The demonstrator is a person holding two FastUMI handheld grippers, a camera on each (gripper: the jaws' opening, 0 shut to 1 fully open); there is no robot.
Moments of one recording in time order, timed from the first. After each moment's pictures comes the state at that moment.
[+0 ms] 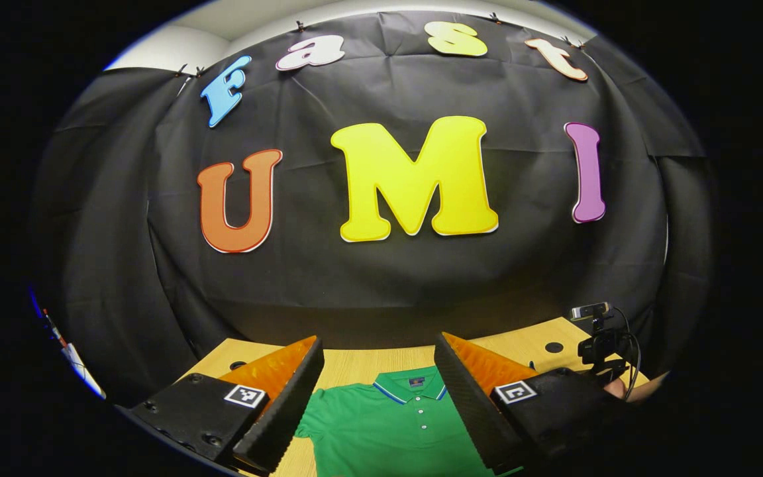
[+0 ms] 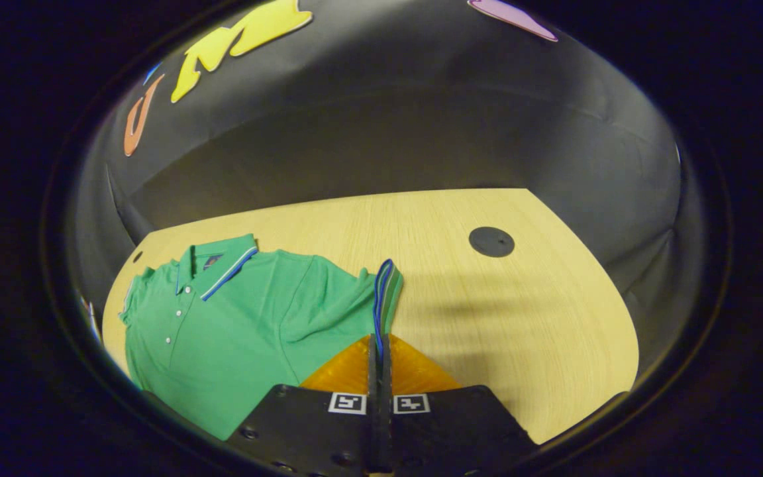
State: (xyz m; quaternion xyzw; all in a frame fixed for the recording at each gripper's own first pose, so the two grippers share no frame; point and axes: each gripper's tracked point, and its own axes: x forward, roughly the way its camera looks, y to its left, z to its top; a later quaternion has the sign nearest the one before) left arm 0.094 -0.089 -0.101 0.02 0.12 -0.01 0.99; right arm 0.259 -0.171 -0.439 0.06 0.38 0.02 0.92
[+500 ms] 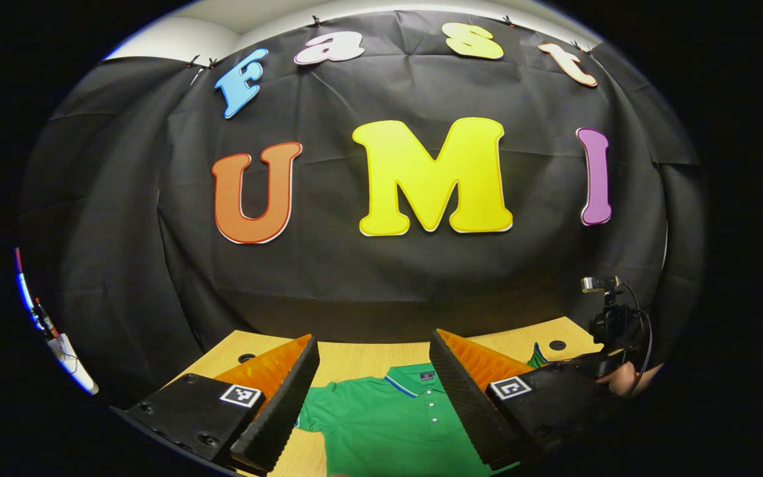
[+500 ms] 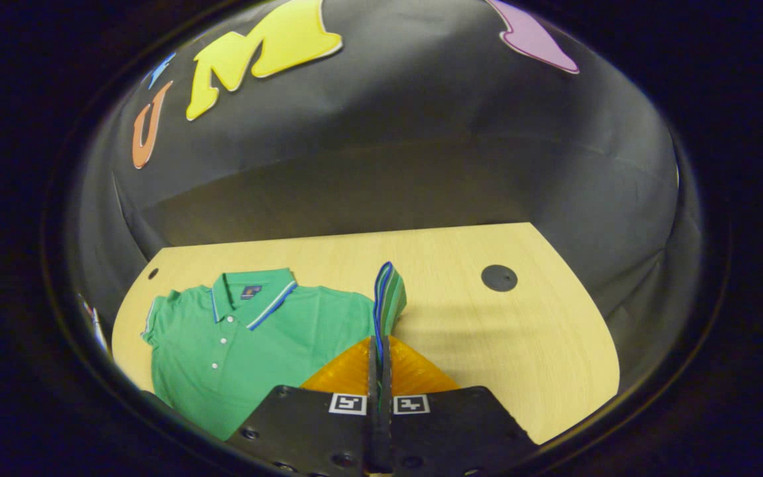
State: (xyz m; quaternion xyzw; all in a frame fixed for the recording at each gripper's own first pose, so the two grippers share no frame) left arm 0.080 -0.050 -0.102 0.00 0.12 0.02 0.99; right arm 0.256 -0.123 -0.363 0.05 0.36 0.03 0.93
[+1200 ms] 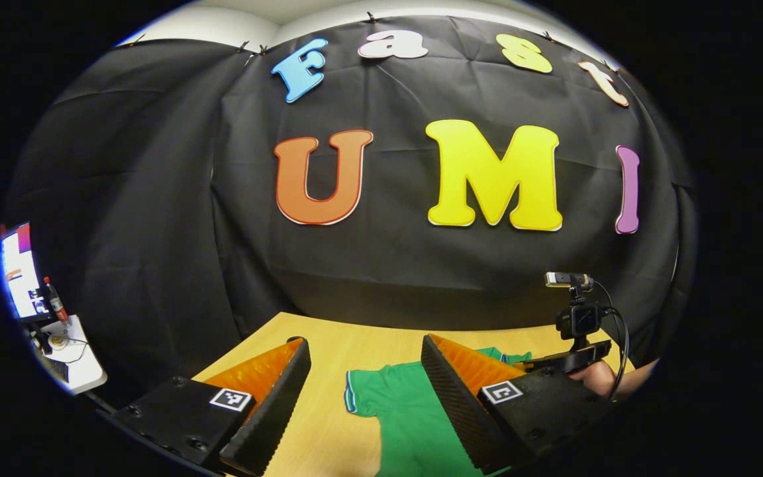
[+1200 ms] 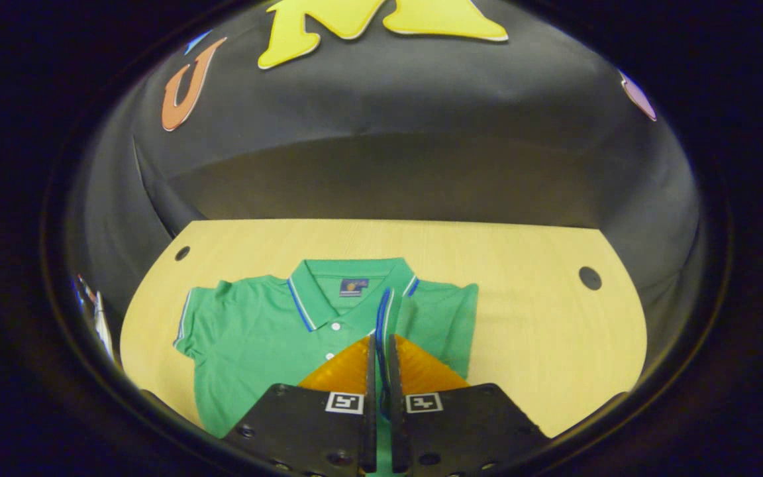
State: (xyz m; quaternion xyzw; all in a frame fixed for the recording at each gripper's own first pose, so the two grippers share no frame) left arm 0.032 0.062 -0.121 -0.02 0.14 0.10 0.98; right arm 0.251 0.045 -0.372 0.02 0.41 0.07 0.91
